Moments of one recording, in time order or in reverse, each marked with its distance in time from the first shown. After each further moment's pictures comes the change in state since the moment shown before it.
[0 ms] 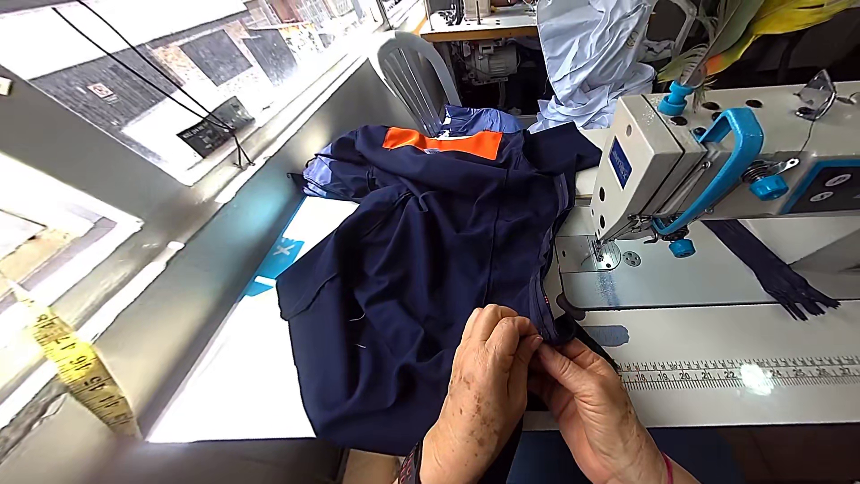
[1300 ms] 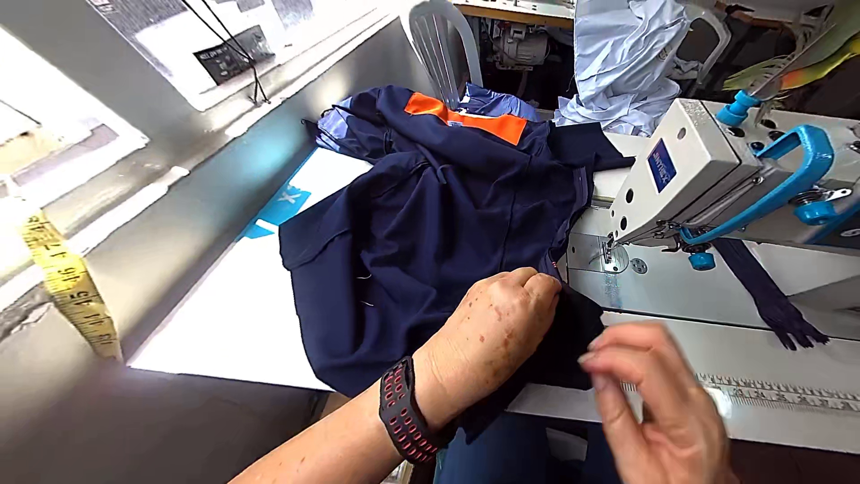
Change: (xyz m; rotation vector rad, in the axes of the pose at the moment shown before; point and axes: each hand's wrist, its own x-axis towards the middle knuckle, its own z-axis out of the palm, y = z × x) left_hand 0.047 0.003 -0.018 0.132 -0.094 0.263; right_hand -0.010 -0.053 -0.032 -1.305 -0.351 -1.186
